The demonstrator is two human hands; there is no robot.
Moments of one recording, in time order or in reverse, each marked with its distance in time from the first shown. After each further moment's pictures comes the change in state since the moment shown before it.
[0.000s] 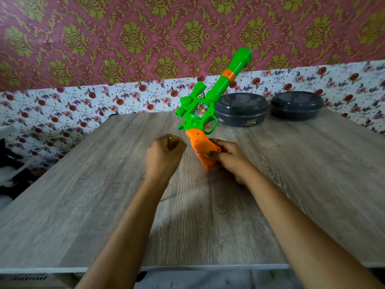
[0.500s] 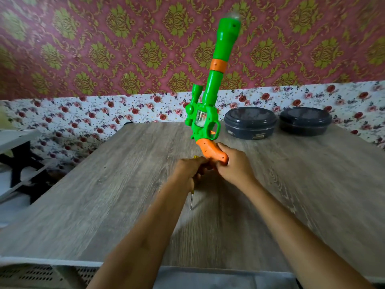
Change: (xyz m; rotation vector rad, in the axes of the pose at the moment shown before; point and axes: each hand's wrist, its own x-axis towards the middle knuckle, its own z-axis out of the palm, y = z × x) left_hand 0.001 0.021 0.023 -0.487 -0.267 -0.671; right_hand -0.002 -0.010 0.013 -0.748 0.244 -0.273
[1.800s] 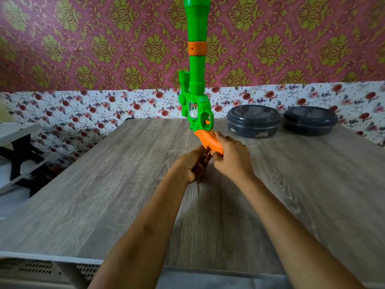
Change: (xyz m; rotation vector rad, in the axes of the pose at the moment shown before) left_hand 0.034 0.001 -0.009 -0.180 -0.190 -0.166; right_hand 0.008 -0.018 -0.004 -0.283 0.018 -0.127
